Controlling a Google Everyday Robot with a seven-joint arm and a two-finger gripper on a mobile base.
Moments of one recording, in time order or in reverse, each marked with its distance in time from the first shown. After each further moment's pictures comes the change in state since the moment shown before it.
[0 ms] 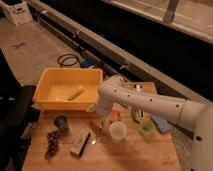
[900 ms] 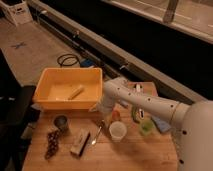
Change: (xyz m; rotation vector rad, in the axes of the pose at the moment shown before) arm 0.029 -0.006 0.039 -0.006 -0.094 0.041
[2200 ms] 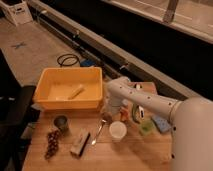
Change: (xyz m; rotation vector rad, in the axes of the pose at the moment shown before) arm 0.054 0.048 0.007 -0.157 0.079 0.103
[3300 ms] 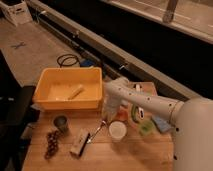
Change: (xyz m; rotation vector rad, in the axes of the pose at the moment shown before) arm -0.007 -0.009 -0.003 0.047 0.016 -0.040
